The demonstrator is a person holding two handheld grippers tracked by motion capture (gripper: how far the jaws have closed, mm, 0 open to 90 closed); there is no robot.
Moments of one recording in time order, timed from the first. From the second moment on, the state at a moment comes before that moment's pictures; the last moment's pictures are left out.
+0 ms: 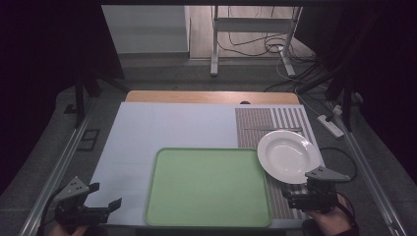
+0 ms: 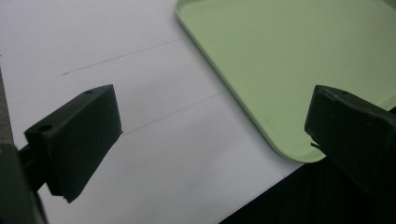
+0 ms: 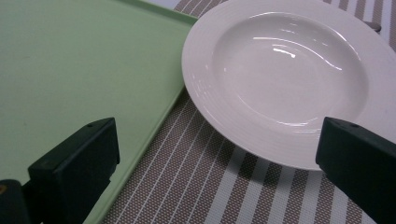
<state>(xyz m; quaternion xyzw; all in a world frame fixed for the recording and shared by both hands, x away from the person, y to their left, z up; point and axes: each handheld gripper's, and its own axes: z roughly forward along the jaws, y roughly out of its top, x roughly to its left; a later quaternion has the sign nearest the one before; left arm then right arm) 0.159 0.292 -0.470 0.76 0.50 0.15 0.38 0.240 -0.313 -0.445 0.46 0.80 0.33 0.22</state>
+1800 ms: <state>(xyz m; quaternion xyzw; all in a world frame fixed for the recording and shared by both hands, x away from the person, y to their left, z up) 0.159 0.293 -0.471 0.76 0.50 0.14 0.39 0.262 -0.299 -0.439 0.42 0.81 0.34 0.21</state>
